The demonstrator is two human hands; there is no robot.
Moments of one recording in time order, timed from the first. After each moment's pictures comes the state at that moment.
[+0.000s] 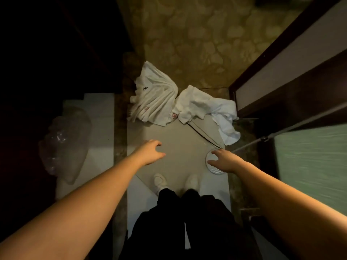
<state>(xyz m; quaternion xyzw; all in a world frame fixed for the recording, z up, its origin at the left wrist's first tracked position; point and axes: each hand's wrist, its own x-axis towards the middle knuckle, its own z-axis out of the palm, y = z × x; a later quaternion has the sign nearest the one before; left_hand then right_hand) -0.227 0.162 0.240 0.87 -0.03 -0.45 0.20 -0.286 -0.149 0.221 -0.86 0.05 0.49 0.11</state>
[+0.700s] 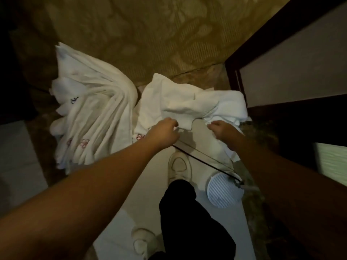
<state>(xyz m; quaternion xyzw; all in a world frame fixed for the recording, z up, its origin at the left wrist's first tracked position) 0.054 -0.091 -0.133 0.85 -0.16 -0.46 0.19 -0.028 -0.310 -0.156 -0.72 0.42 0.36 0.42</state>
